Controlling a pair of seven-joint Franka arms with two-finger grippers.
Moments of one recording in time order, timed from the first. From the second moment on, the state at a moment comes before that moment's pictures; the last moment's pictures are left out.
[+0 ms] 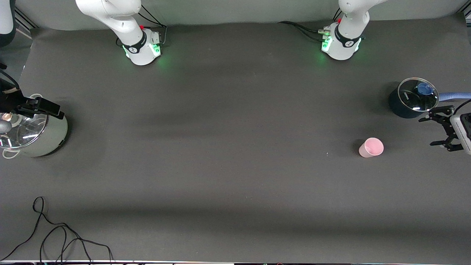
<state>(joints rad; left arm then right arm) 0.46 0.35 -0.07 -1.71 -0.33 1.73 1.61 -0.02 0.05 -0.04 -1.55 0.01 1.55 0.04</state>
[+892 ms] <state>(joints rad) 0.57 0.67 -0.07 -1.73 -0.67 1.73 2.18 -0.02 0.05 -0.04 -1.55 0.01 1.54 0.04</state>
